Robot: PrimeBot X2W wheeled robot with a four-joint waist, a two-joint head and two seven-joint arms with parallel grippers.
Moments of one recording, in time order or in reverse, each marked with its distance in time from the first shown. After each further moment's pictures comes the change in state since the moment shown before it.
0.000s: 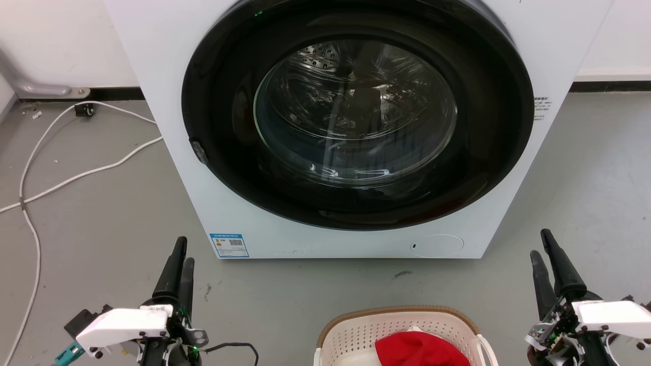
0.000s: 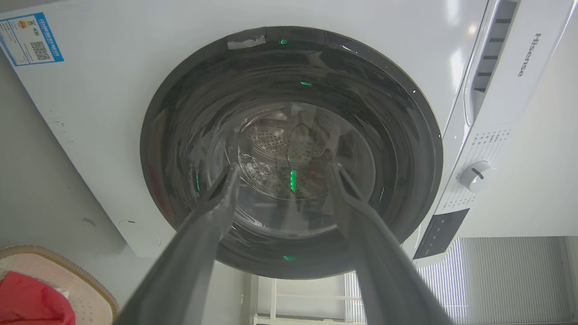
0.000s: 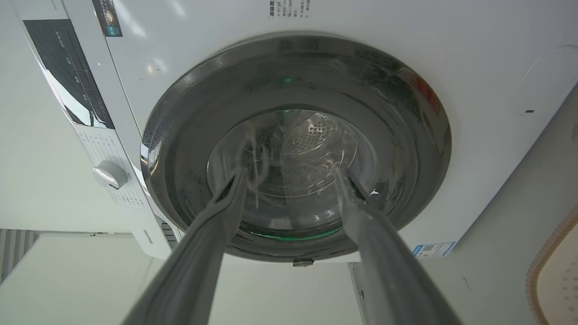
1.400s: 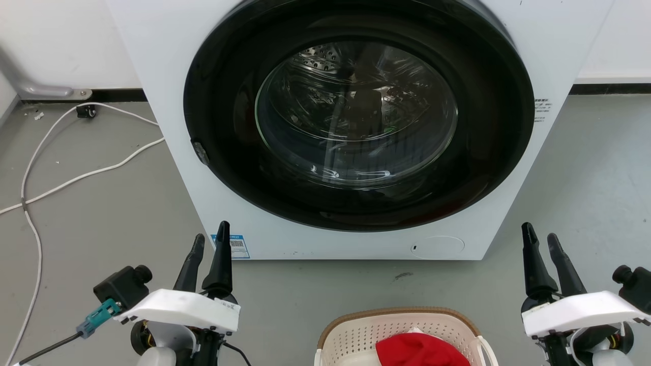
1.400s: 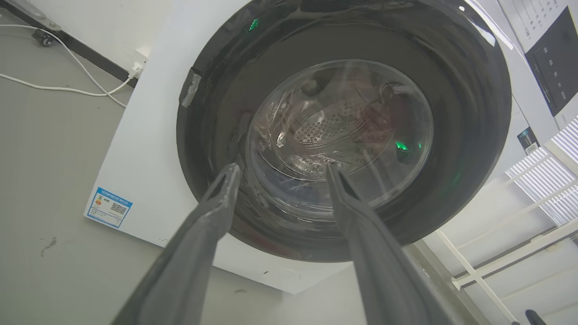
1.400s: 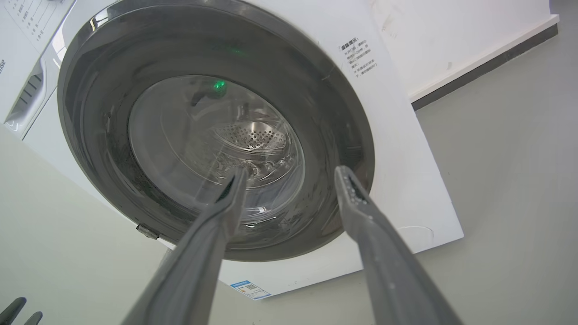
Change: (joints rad) left arm -0.019 0.000 -0.130 -0.072 0.803 0.034 -0.156; right arm 0.013 0.002 0.040 -0.077 -0.910 0.000 -0.151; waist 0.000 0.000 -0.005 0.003
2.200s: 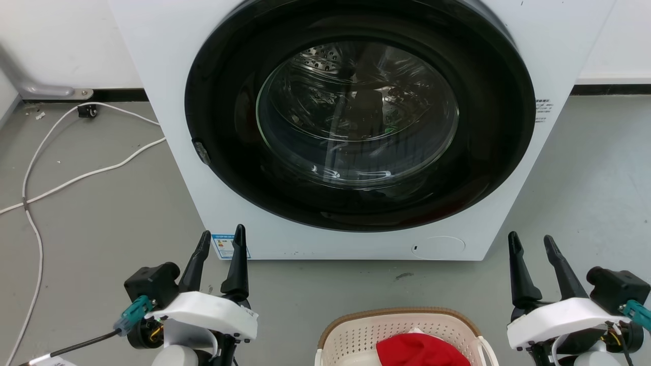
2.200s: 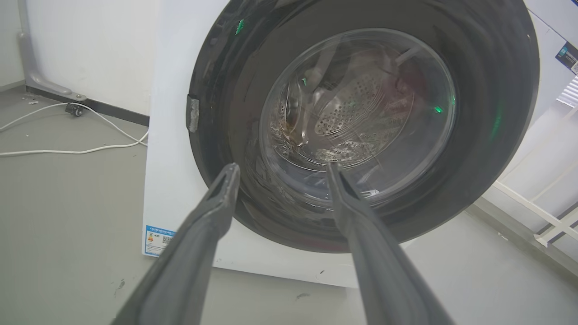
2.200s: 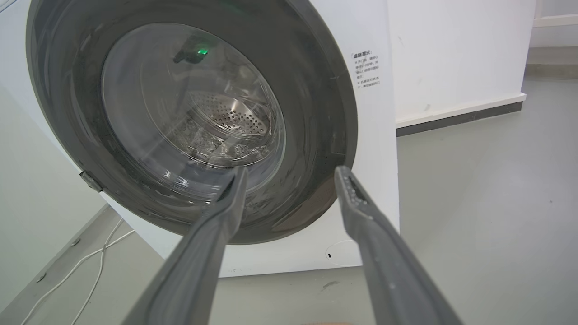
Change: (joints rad) left arm -0.010 0.000 -0.045 0.031 0.309 0.034 -0.062; right arm 0.002 0.001 0.015 0.038 -0.332 0.000 -0.065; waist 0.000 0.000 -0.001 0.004
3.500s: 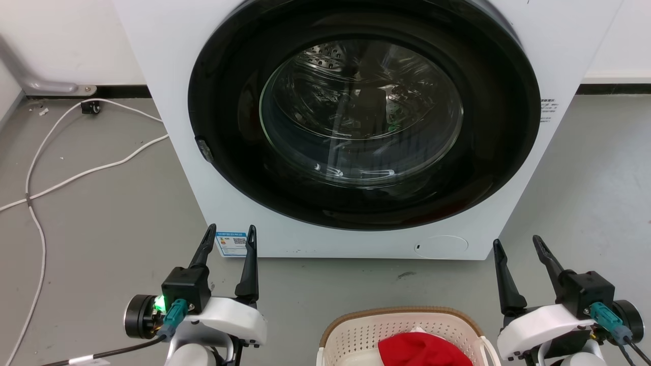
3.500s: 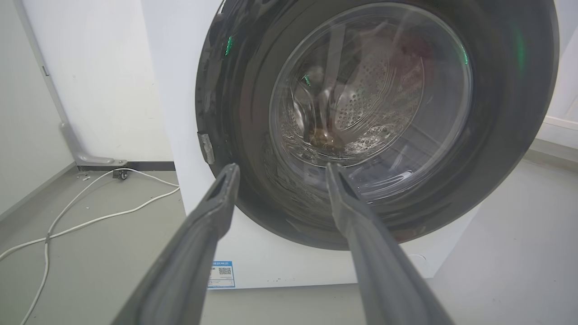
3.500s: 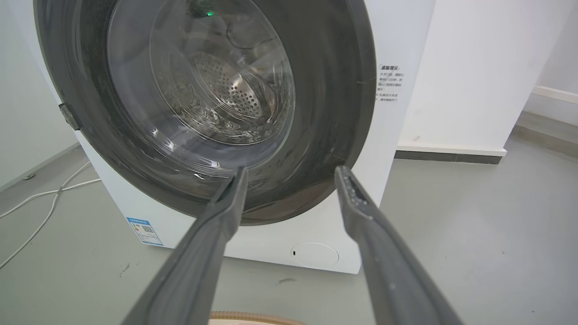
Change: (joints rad) left arm -0.016 0.000 -0.030 0.038 0.327 0.056 -0.081; right arm -0.001 0.001 0.012 0.026 -0.293 0.000 -0.041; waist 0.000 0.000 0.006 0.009
